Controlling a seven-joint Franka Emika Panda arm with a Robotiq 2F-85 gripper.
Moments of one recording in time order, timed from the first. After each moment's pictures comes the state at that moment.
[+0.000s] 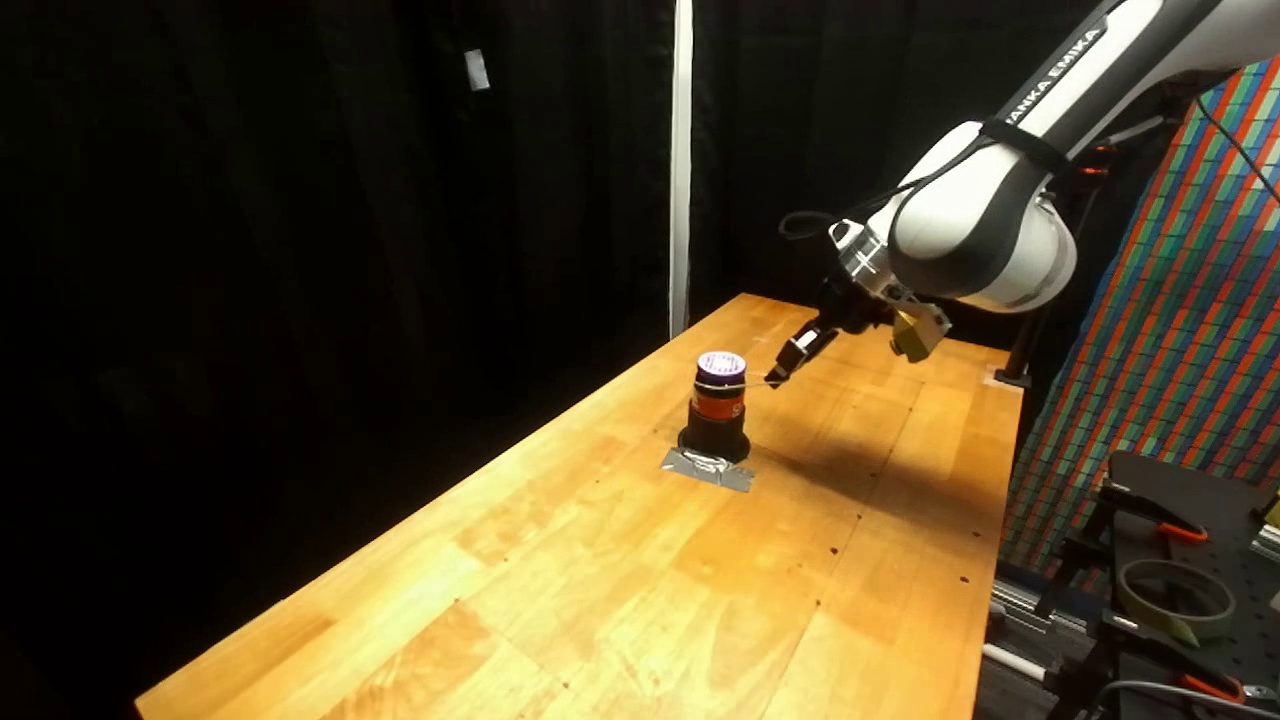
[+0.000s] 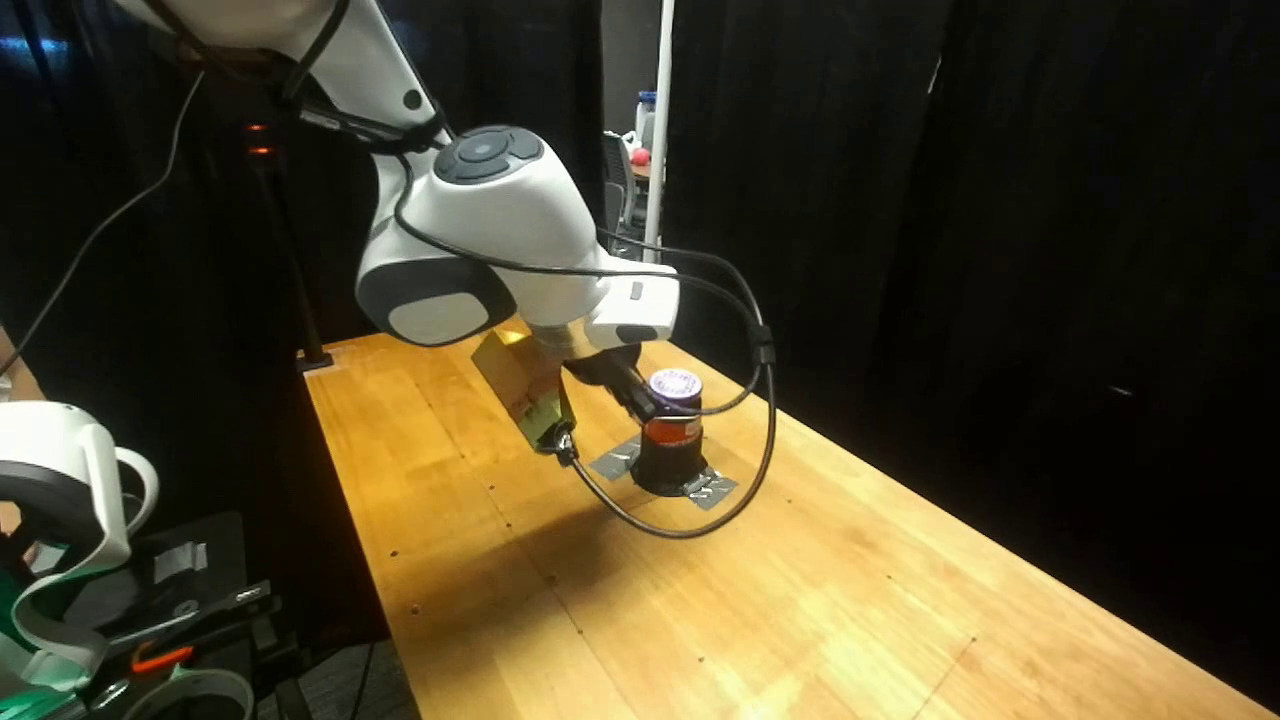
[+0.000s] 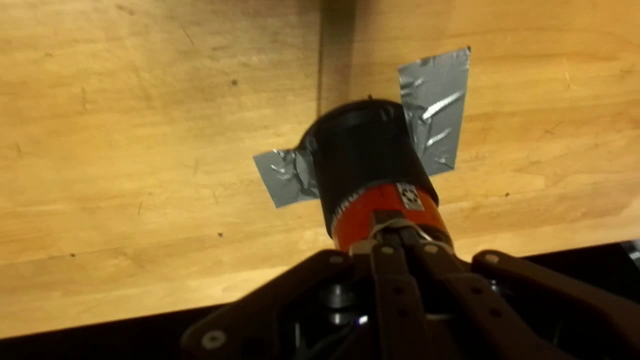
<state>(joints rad) -0.29 0.30 0.51 -2.41 0.61 3.26 -0.49</state>
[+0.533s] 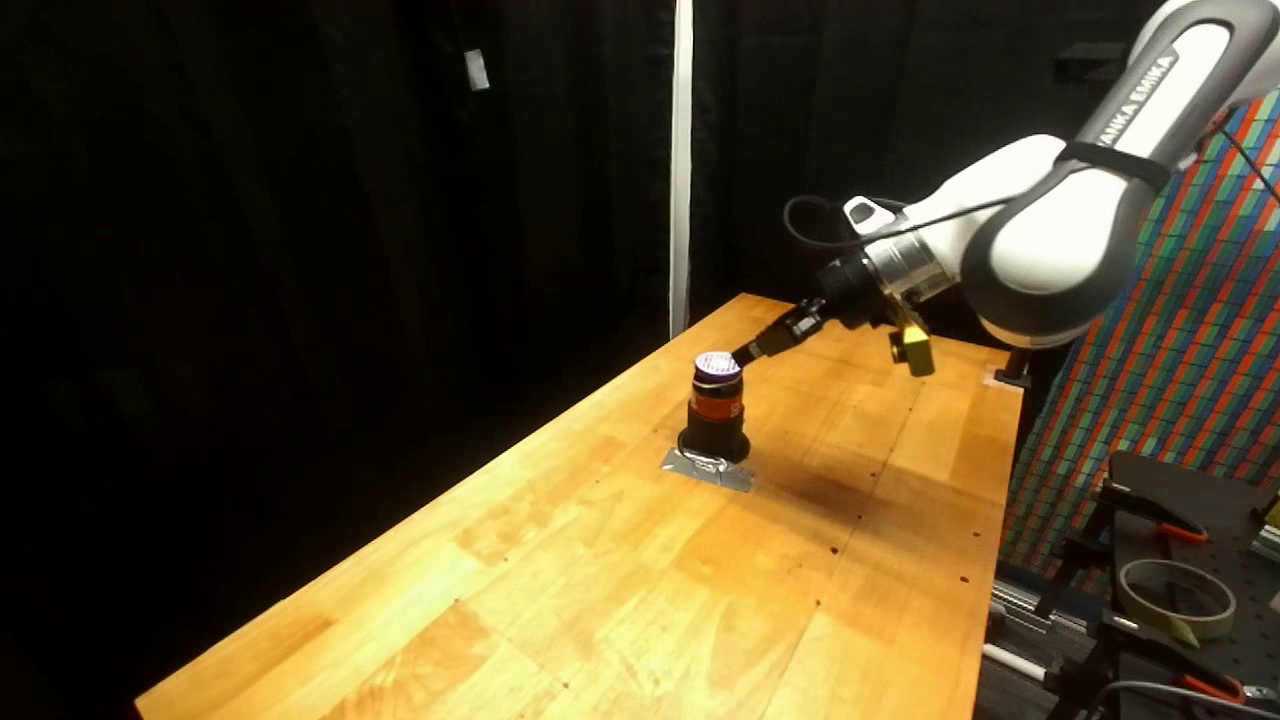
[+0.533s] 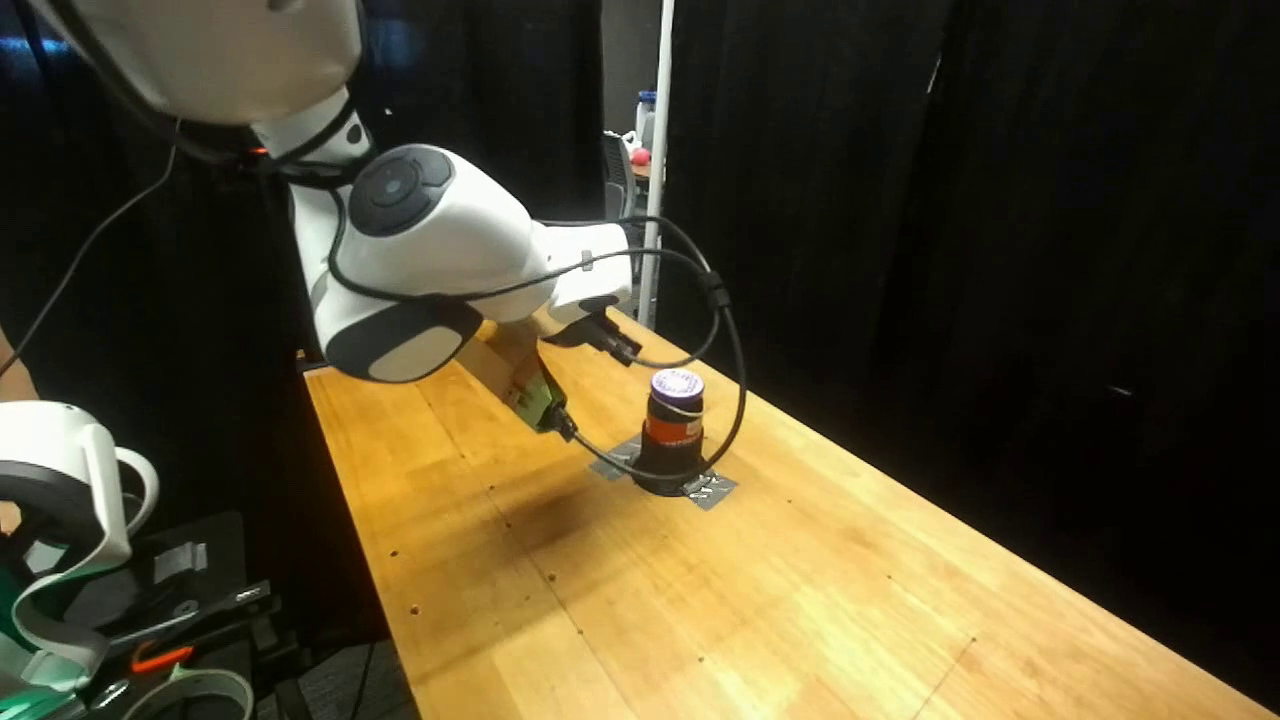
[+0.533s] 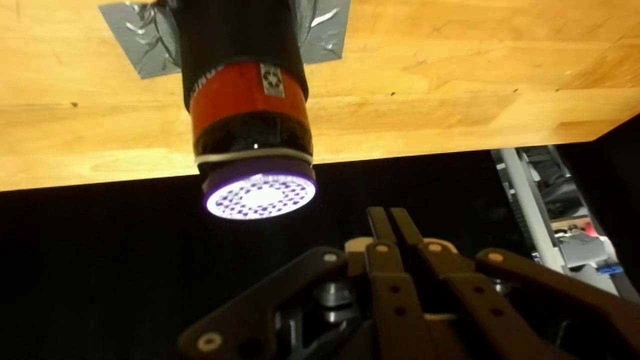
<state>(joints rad) -0.81 0.53 1.05 -2.52 0.15 3.67 -0.41</state>
